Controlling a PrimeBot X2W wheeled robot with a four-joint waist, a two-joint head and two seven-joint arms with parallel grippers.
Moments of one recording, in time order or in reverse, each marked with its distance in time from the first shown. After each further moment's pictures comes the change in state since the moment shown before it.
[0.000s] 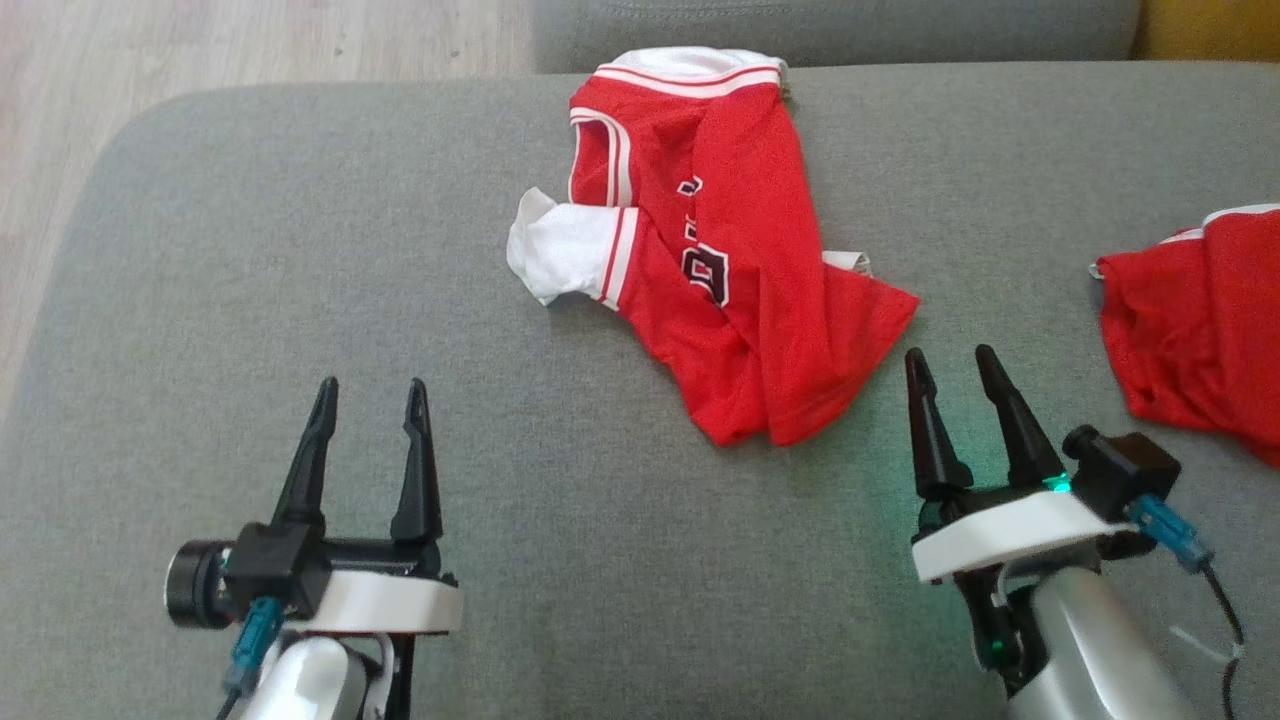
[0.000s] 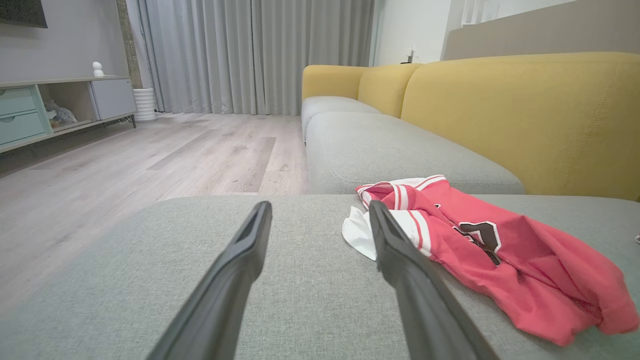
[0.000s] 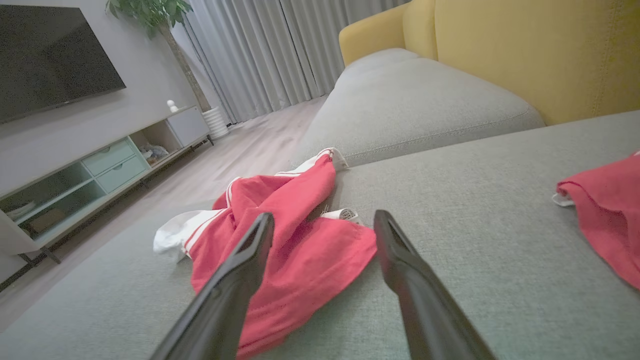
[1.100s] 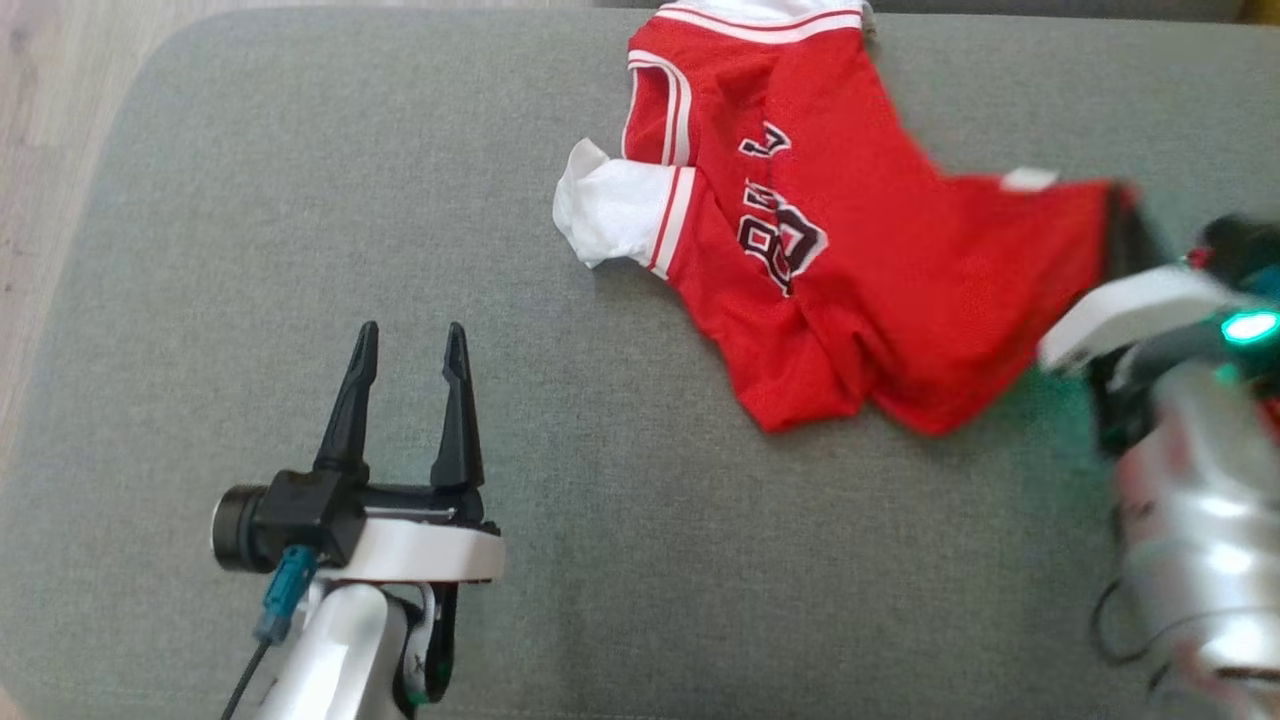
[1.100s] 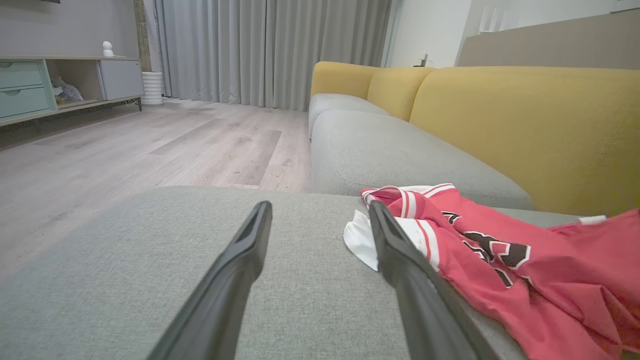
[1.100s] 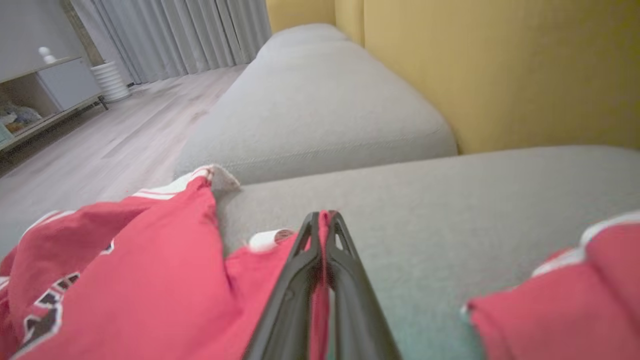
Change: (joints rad) left arm -0.085 -0.104 0.030 0.039 0.024 -0.053 0.000; right arm -0.515 -0.041 -0.396 0.574 -0.328 0.000 0.033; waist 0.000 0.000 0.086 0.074
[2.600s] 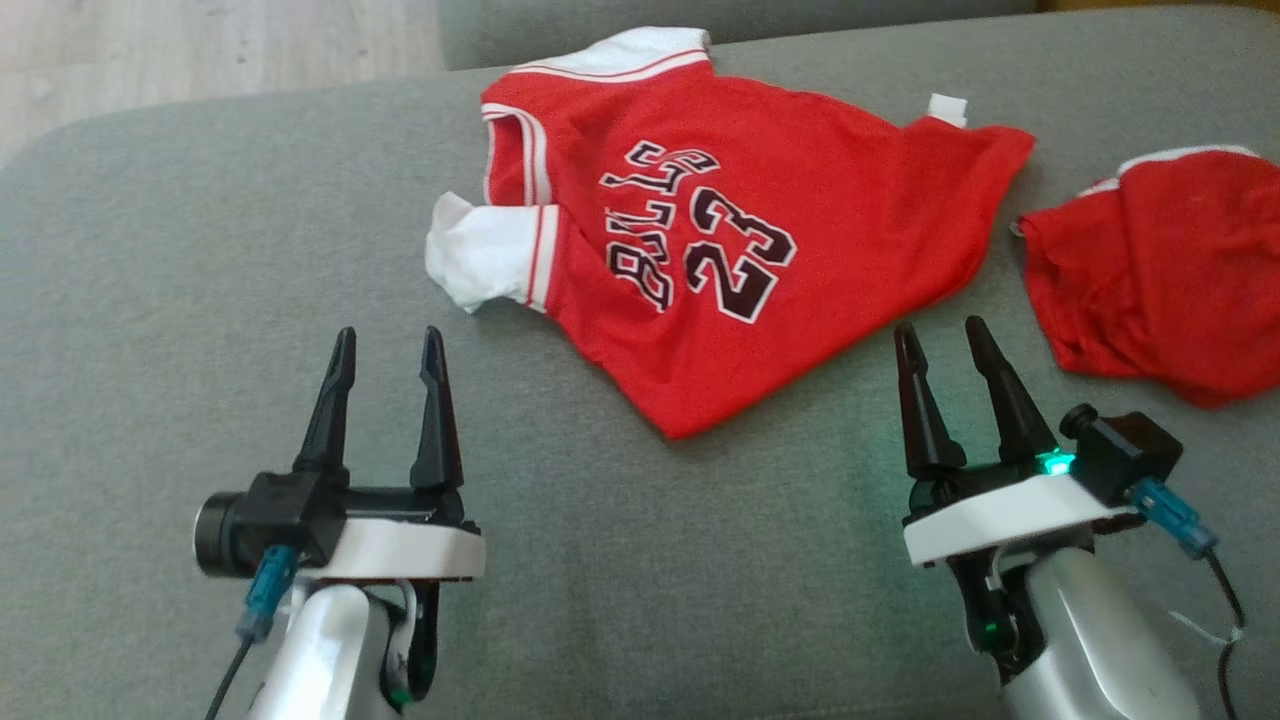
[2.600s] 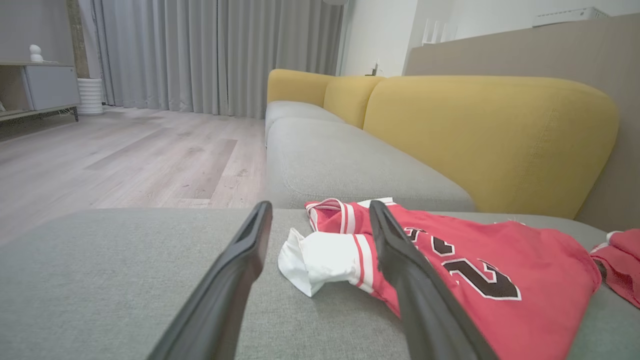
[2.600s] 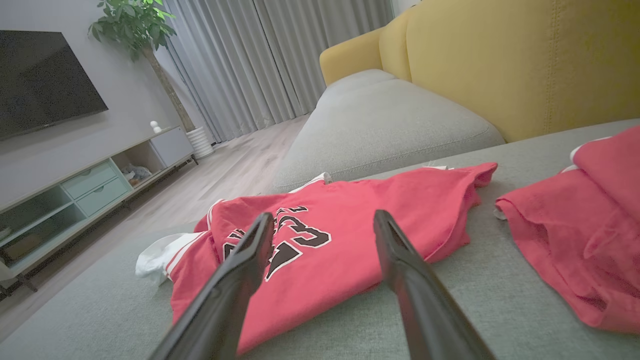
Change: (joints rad) left arm 0.007 -0.041 0.103 0.041 0.063 -0.066 0.000; right arm 0.493 0.032 0.429 -0.616 0.351 0.000 -0.033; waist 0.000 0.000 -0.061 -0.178
